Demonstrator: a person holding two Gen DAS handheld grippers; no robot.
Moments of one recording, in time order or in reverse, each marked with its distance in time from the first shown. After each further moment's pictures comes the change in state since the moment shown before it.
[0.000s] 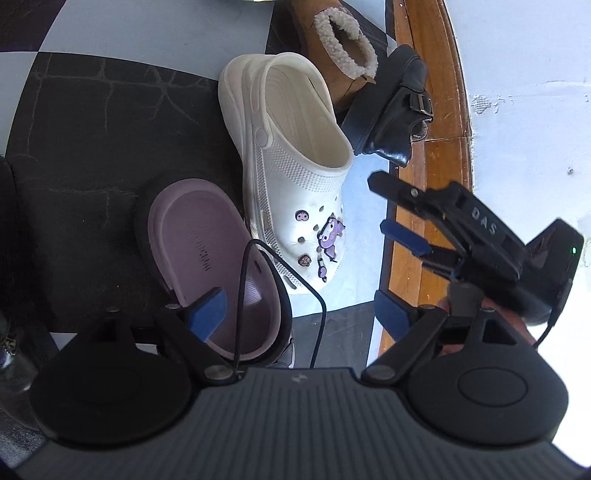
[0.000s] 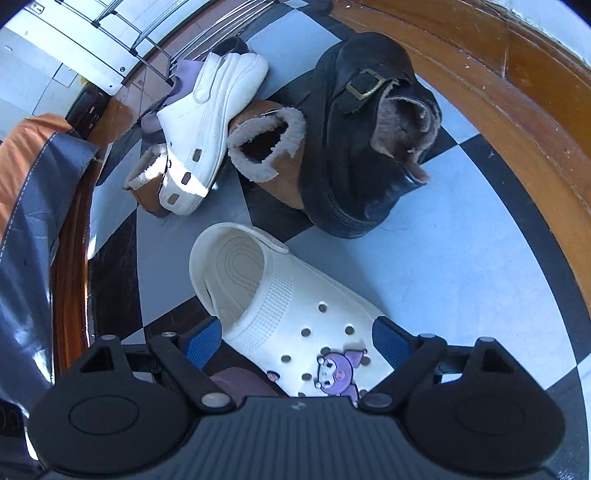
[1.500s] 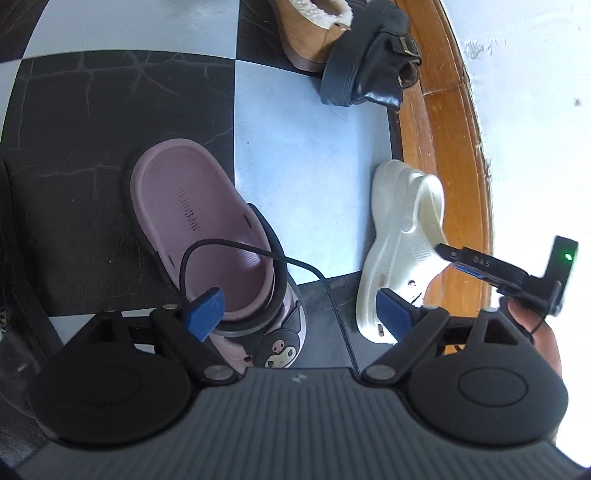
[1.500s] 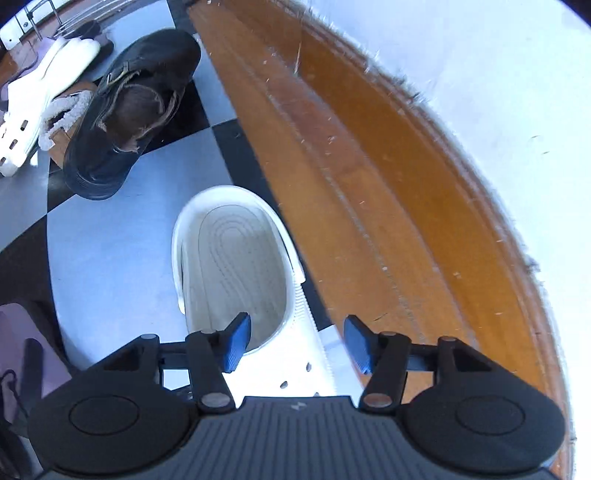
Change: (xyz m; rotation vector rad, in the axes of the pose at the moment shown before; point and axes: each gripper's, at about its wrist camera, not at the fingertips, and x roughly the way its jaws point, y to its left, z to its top) left arm 0.025 -0.032 -0.035 0.141 0.029 0.108; right arm -0.095 -0.136 -0.055 -0.076 -0.058 -0.501
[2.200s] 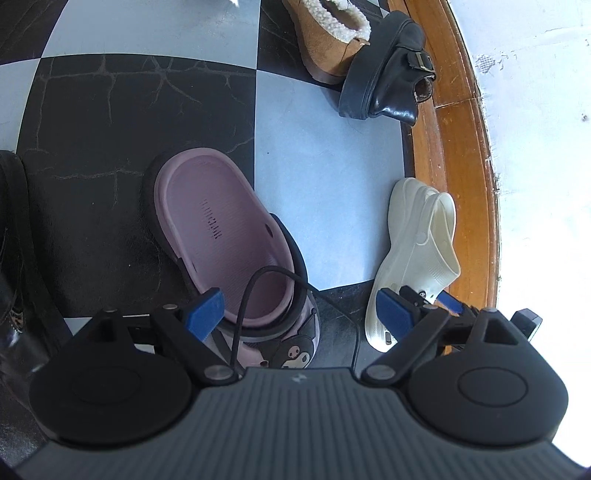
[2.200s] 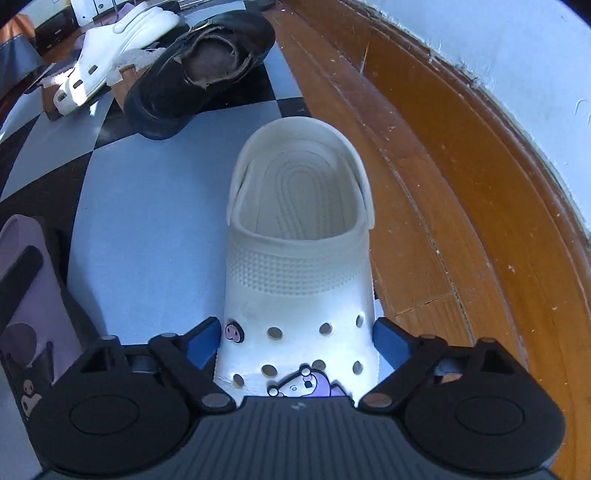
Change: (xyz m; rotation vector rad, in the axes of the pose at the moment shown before) left arm -0.013 0.021 0.004 -0.053 -0.011 0.011; right arm 0.044 0.011 -0.059 -0.183 -0.079 0.103
